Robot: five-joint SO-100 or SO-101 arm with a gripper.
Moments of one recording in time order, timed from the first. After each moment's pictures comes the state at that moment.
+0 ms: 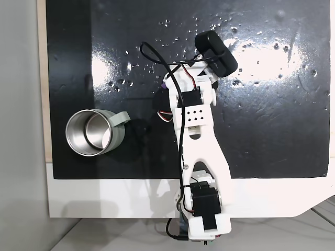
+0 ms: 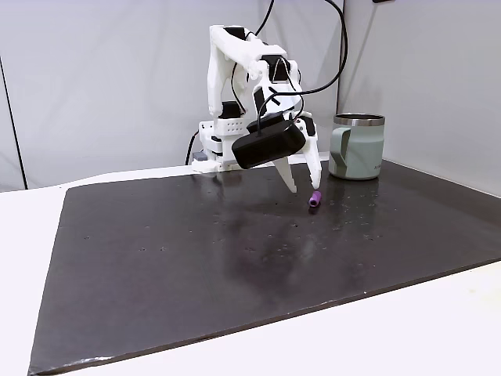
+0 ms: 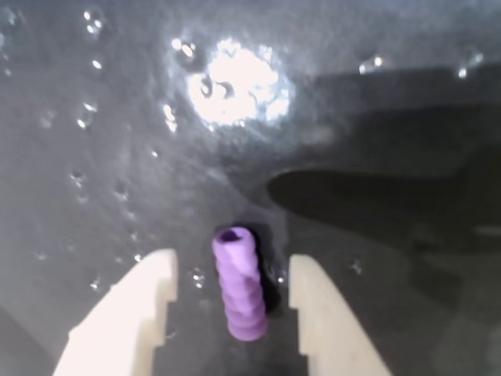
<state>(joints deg) -11.3 90.8 112.1 43.0 -33.0</state>
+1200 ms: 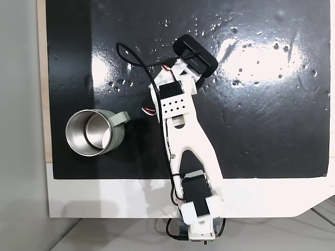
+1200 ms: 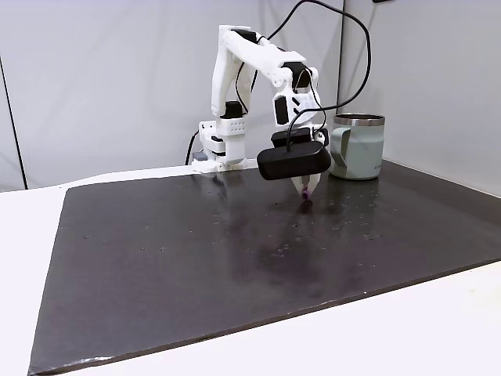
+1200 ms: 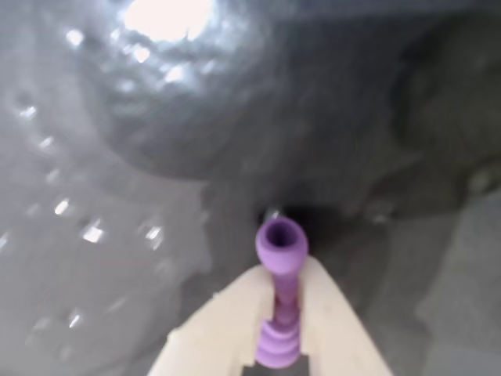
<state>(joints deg) -18.3 83.6 103.4 53.7 -34.3</state>
